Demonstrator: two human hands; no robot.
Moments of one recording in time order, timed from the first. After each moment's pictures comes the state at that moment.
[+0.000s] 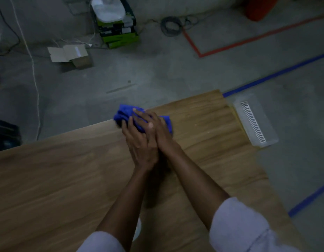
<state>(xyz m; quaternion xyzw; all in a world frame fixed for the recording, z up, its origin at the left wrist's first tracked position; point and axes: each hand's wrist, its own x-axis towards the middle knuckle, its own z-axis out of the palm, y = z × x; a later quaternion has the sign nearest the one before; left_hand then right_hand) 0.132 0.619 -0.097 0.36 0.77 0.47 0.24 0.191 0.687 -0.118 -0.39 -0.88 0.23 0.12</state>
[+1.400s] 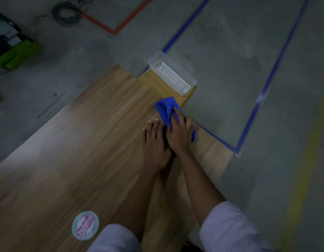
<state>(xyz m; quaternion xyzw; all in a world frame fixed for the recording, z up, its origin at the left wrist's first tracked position) 0.353 0.541 -0.113 0.78 0.52 0.17 0.30 0.468 0.553 -0.109 -0.83 -0.53 0.07 0.13</state>
